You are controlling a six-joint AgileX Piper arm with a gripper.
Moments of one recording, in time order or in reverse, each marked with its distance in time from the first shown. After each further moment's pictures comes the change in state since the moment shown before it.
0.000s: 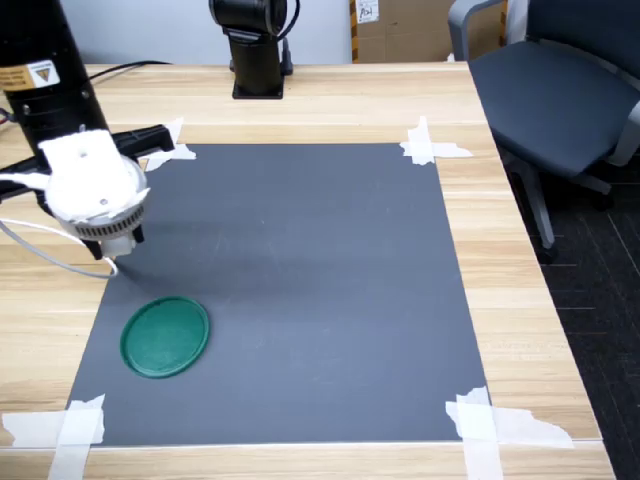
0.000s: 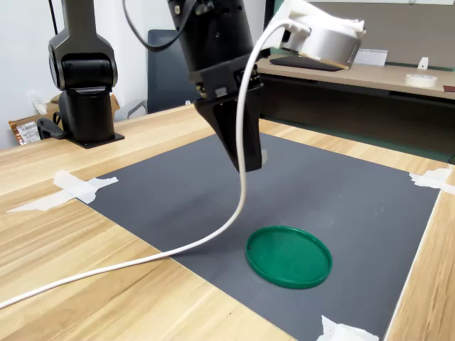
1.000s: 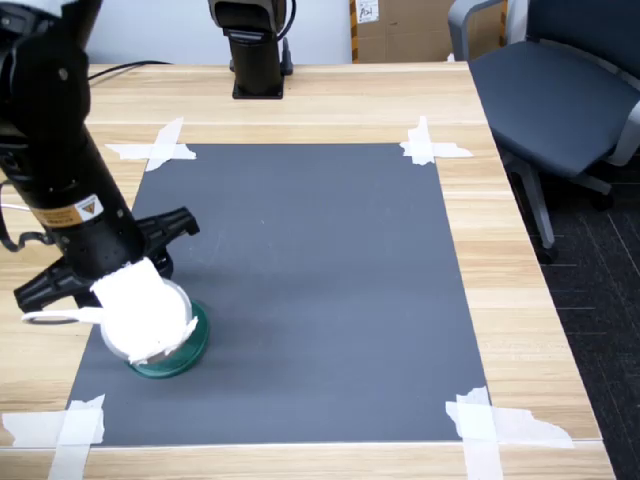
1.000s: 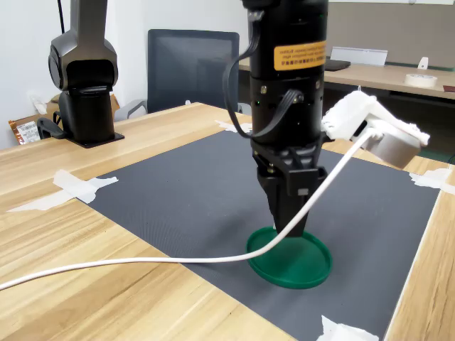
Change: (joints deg) arm 7.8 18.4 -17.9 -9.5 8.3 10.0
